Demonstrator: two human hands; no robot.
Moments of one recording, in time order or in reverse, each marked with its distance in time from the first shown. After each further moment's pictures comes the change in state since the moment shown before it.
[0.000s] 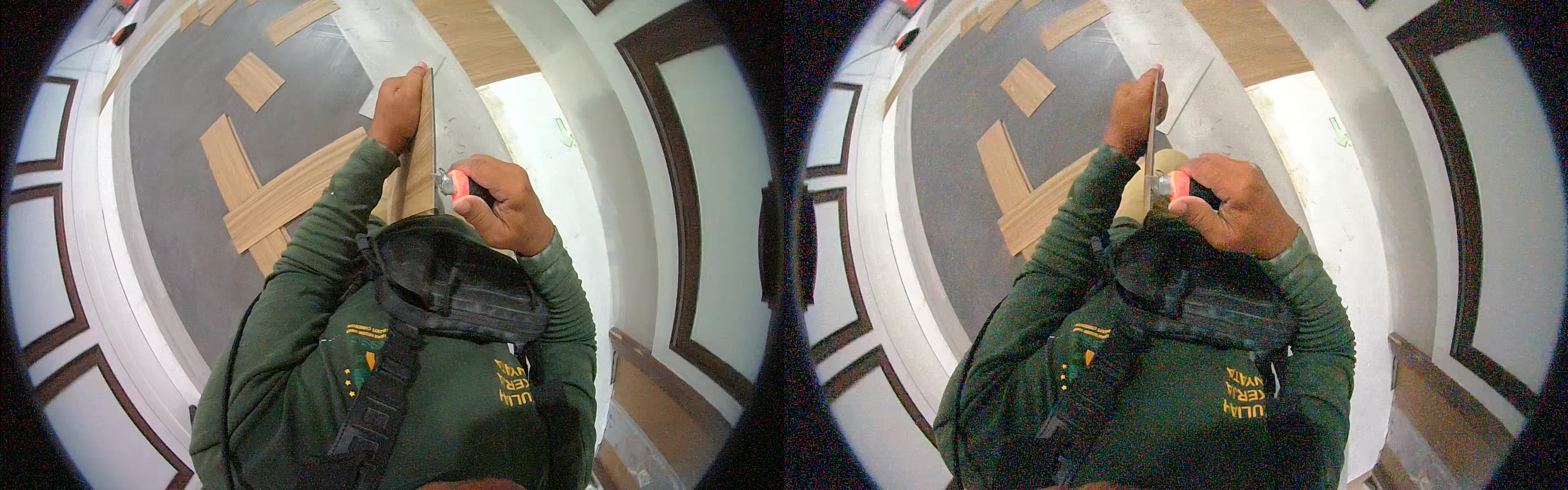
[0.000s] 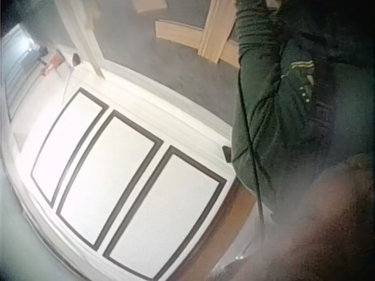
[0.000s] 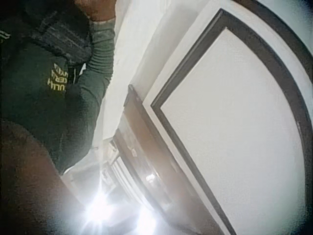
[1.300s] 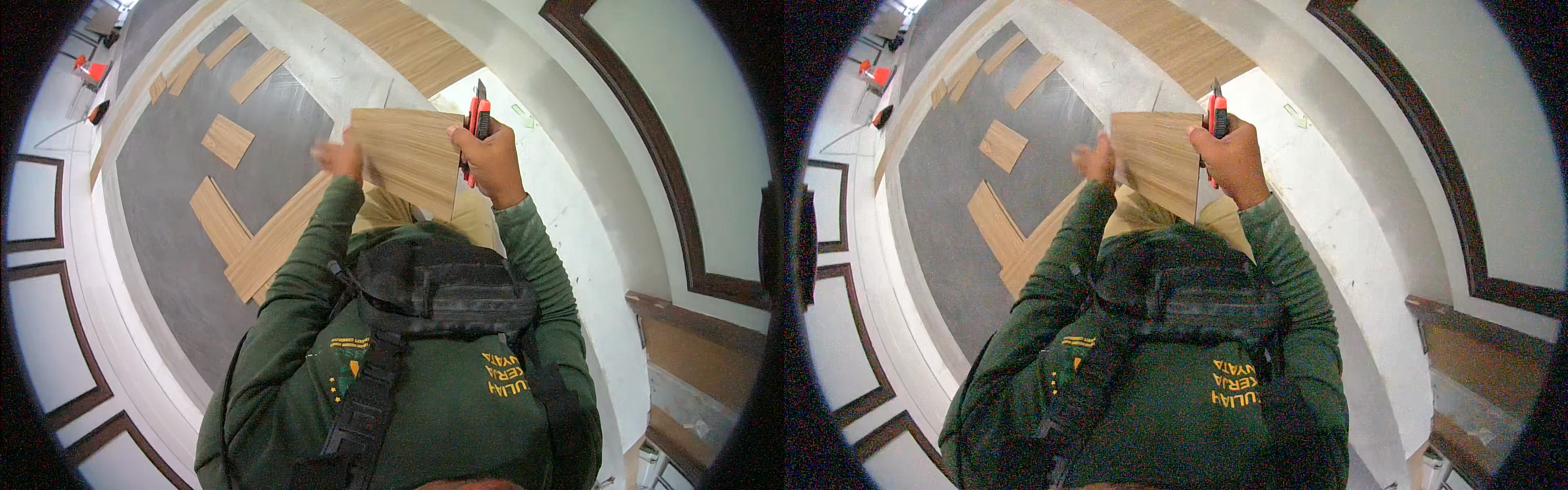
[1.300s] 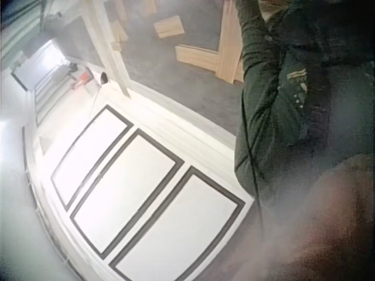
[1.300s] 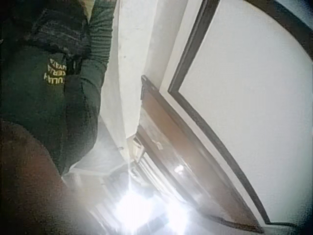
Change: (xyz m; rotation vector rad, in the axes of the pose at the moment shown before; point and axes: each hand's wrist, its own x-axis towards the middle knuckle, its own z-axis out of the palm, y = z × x) left_hand -0.029 -0.100 0.025 0.333 0.595 -0.574; right_hand -0.024 0.046 -0.011 0.371 0.728 0.530
